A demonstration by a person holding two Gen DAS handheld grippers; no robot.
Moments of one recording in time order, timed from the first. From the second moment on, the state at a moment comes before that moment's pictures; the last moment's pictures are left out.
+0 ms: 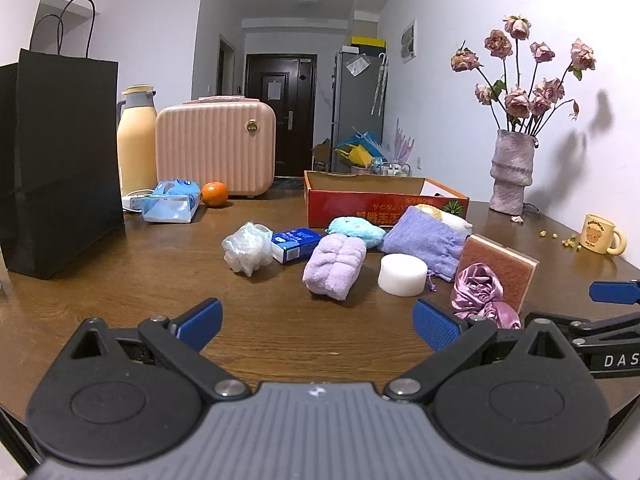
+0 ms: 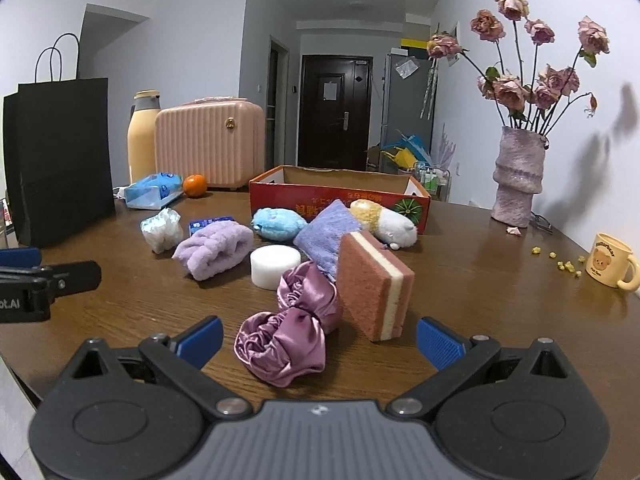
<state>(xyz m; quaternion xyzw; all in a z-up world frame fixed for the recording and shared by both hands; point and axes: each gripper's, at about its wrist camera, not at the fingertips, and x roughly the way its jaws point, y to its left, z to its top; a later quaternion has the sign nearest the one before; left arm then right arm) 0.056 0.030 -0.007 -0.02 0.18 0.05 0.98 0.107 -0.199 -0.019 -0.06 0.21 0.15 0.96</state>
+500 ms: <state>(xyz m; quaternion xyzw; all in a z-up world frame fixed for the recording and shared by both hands) 0.086 0.043 -0.019 -0.04 0.21 0.04 0.98 0.147 -0.180 -0.039 -0.06 0.25 0.16 0.95</state>
